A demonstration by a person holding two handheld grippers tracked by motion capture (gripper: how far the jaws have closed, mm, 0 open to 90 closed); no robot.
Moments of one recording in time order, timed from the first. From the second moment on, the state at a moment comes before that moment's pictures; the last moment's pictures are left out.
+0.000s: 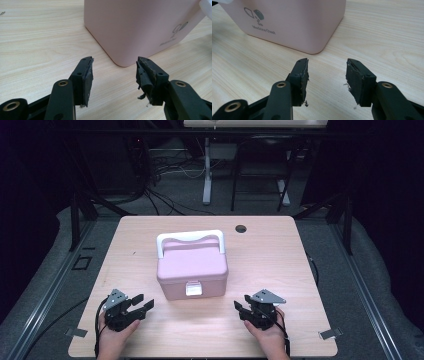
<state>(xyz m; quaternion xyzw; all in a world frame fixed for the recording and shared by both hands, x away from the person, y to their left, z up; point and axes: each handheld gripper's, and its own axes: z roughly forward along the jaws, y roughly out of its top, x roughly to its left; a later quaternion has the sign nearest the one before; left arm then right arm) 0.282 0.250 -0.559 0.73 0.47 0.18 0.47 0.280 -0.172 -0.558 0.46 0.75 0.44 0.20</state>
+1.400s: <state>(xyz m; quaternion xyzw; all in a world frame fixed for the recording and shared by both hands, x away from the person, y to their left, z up) 0.326 0.240 -0.540 0.71 0.48 0.18 0.47 0.332 -0.151 -0.538 0.47 0.74 0.43 0.21</state>
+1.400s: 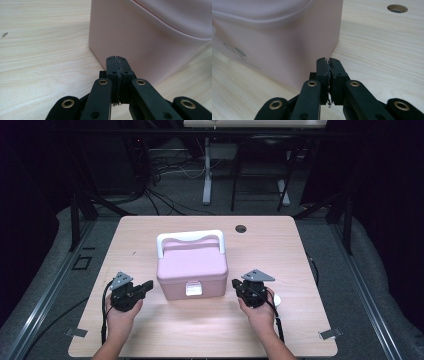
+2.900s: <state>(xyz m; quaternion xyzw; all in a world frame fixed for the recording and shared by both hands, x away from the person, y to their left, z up) 0.350 0.234 -0.541 0.72 0.48 0.16 0.48 0.353 -0.128 -0.536 0.45 0.75 0.44 0.19</state>
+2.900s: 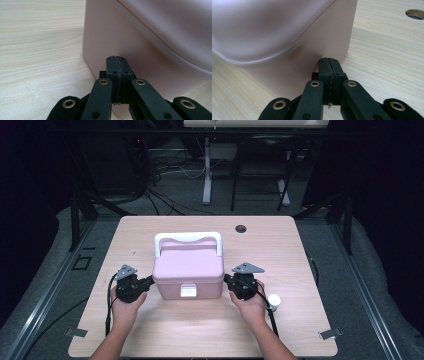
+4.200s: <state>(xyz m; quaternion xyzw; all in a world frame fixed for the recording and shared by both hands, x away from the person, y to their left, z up) 0.324 0.228 -0.537 0.73 0.47 0.13 0.48 0.319 -0.138 -0.535 0.45 0.76 0.43 0.20</state>
